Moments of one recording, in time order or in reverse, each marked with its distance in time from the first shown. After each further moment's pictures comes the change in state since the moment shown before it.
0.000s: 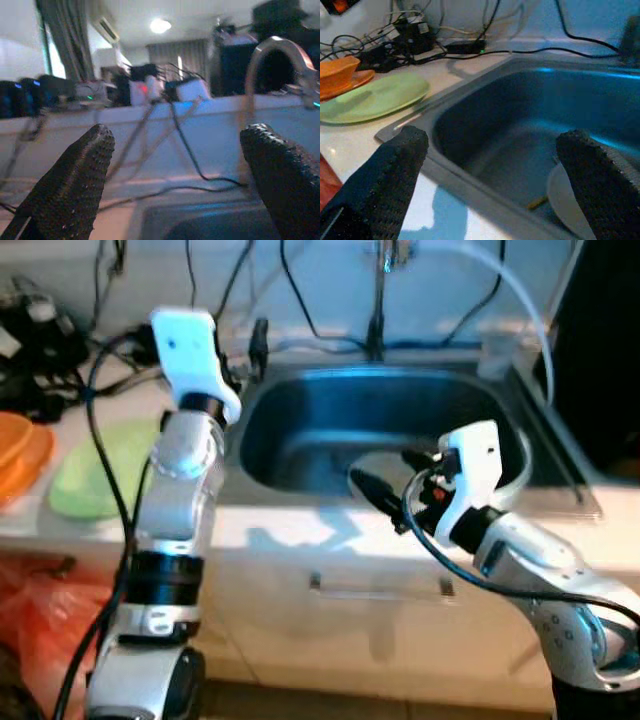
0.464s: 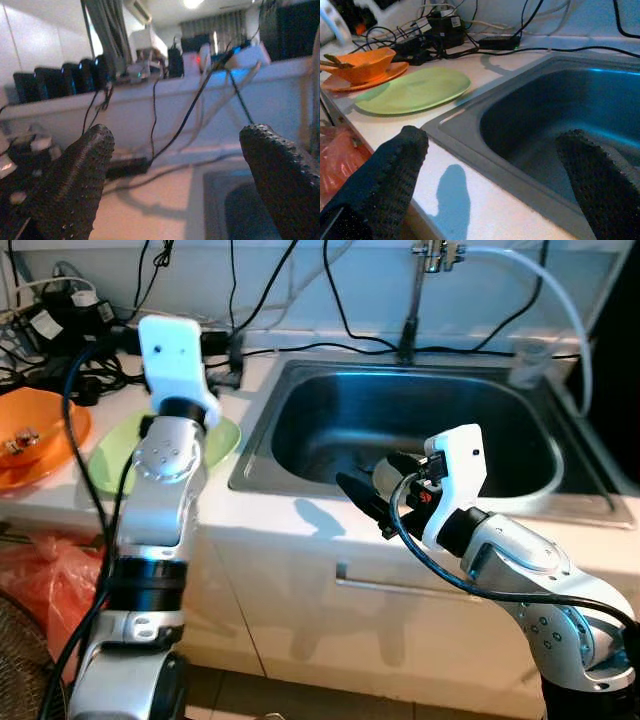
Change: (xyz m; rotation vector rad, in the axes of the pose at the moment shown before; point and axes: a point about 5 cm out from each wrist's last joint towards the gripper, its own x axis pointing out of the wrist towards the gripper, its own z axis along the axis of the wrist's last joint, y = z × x) left arm -0.014 0.022 -0.024 0.145 0.138 0.090; right arm 0.004 0.008 -0.003 0.012 0.006 0.036
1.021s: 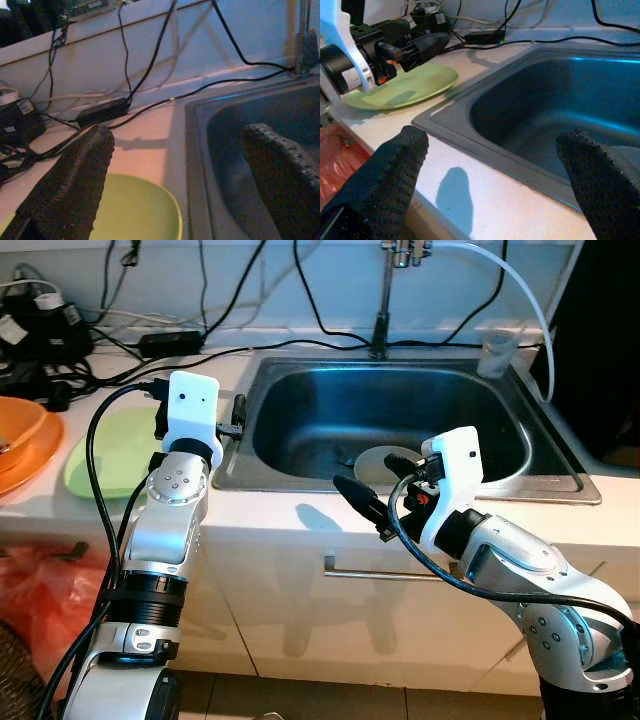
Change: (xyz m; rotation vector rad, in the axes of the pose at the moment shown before) left arm -0.008 -0.003 -0.043 0.093 0.209 -0.038; right arm 0.000 0.002 -0.002 0.015 0.016 0.007
